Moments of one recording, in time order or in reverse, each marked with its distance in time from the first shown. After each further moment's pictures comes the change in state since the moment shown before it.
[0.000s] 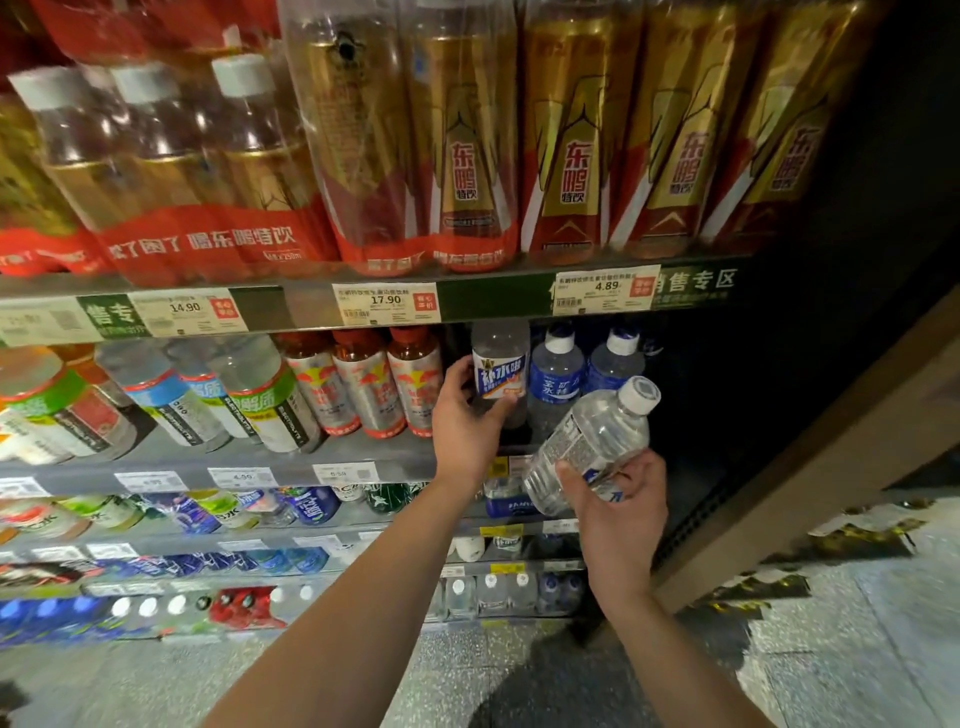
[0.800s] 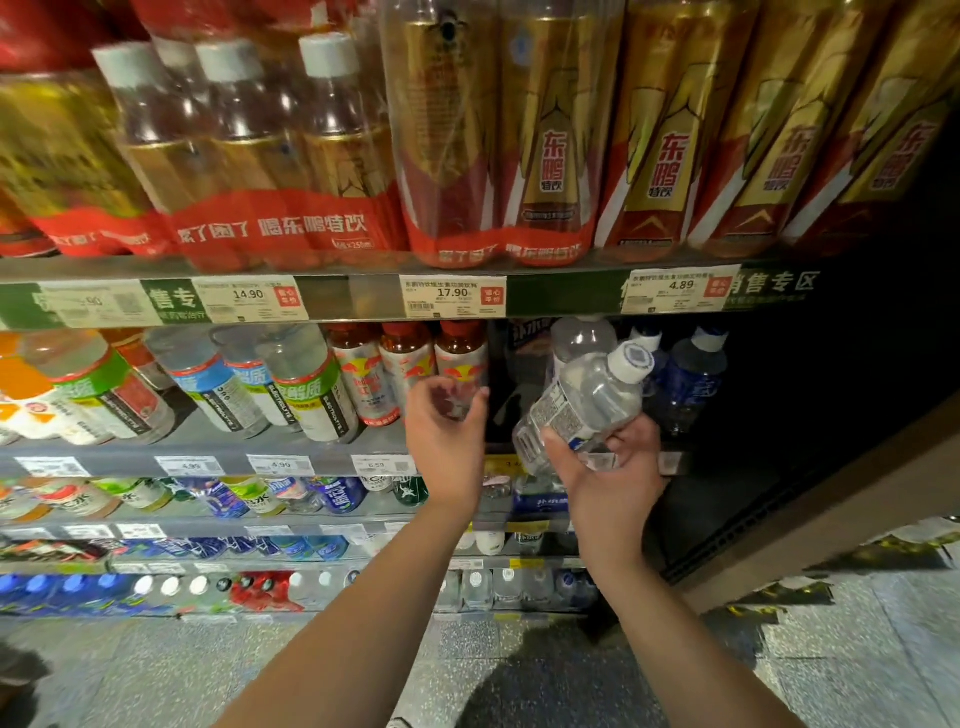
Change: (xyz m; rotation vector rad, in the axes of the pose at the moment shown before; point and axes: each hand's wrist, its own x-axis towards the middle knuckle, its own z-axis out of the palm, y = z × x) left_hand -0.007 -0.018 -0.053 0.073 0.405 0.094; right_hand -0.007 -0.028 0.059 -0.034 -0.025 -0.143
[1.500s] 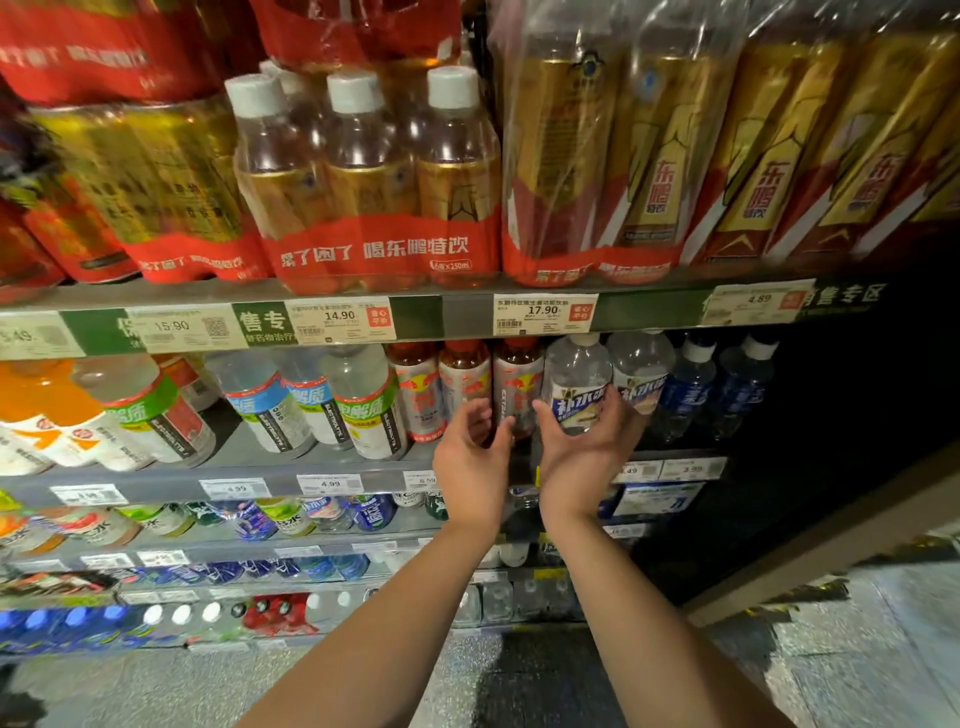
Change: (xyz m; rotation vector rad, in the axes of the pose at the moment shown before) left_hand 0.021 -0.026 -0.038 -0.045 -0.183 -0.071; right_hand -0.009 -0.002 0.110 -0.279 0.253 -0.014
